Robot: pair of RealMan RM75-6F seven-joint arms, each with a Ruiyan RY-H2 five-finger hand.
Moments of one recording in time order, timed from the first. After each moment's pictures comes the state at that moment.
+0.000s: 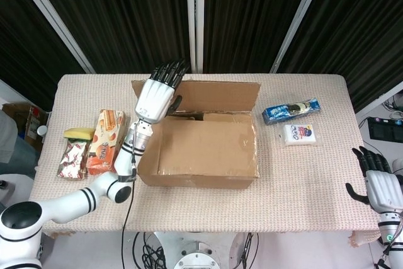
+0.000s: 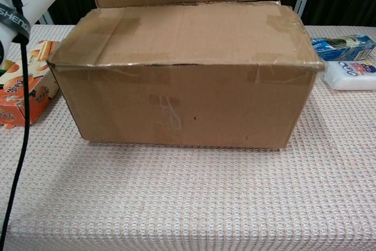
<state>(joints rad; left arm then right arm) -0.95 -1.73 -0.45 -1.16 1.33 1.18 0.36 0.10 -1.09 0.07 -1.59 -1.34 1.30 0.03</state>
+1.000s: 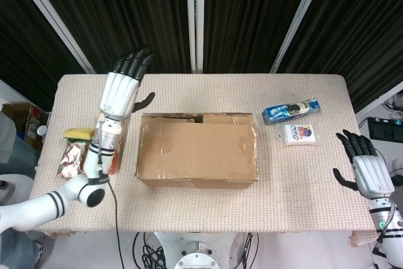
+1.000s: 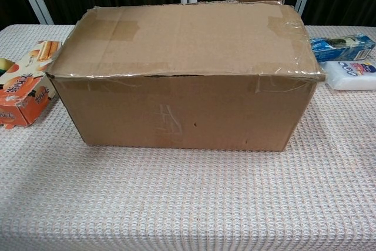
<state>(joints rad) -0.81 -1.45 -0.40 -1.44 1.30 1.29 0.29 0.19 -1.04 0.11 -1.66 -1.45 1.30 0.06</state>
